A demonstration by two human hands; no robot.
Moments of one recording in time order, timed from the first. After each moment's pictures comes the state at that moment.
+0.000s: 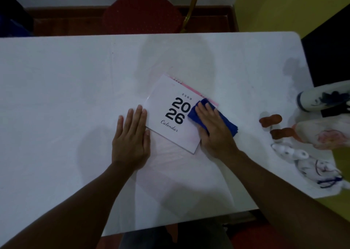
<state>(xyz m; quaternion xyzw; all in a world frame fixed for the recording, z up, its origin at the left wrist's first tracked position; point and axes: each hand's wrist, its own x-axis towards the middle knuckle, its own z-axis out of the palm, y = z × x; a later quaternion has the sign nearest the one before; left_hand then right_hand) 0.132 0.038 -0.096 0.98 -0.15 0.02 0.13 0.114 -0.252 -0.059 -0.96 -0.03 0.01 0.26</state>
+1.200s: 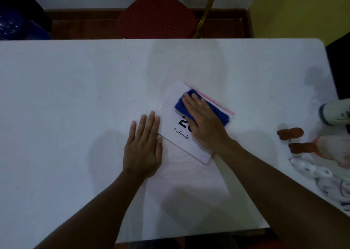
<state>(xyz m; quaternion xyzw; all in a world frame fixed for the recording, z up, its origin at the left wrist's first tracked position) 0.132 0.037 -0.092 0.98 -0.15 -0.01 0.13 0.185 -0.201 -0.056 -0.96 -0.12 0.05 0.25</state>
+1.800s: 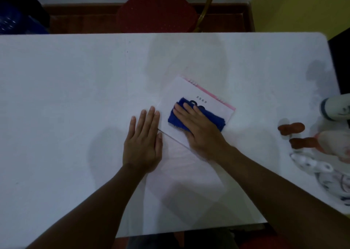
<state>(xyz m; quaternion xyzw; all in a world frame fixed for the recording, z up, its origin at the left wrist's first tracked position) 0.133 0.036 -0.090 0.98 -0.15 -0.03 0.13 0.153 -0.192 -0.053 -0.95 -0.18 0.09 0.25</state>
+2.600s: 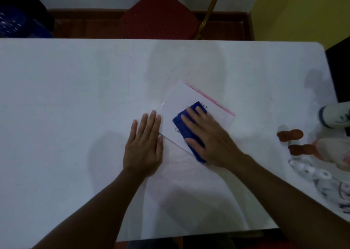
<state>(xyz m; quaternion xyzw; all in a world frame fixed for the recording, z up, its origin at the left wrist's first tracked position) 0.136 0.037 -0.092 0.98 -0.14 -0.04 0.13 0.146 -0.215 -0.043 -0.96 -0.19 0.09 0.17</state>
